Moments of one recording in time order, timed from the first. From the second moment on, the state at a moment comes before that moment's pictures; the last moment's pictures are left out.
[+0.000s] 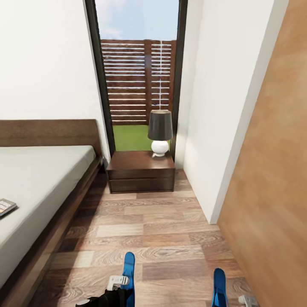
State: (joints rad) left arm -0.38 -0.02 -0.09 -0.35 0.18 0.04 -0.47; right arm -0.33 -0.26 -0.20 -0.23 -0.12 0.02 0.82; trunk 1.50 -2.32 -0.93
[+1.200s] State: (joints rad) left arm -0.38 -0.02 -0.09 -0.35 0.18 0.04 -0.47; right arm -0.33 -0.26 -0.20 -0.23 -0.12 0.02 0.82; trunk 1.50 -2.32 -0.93
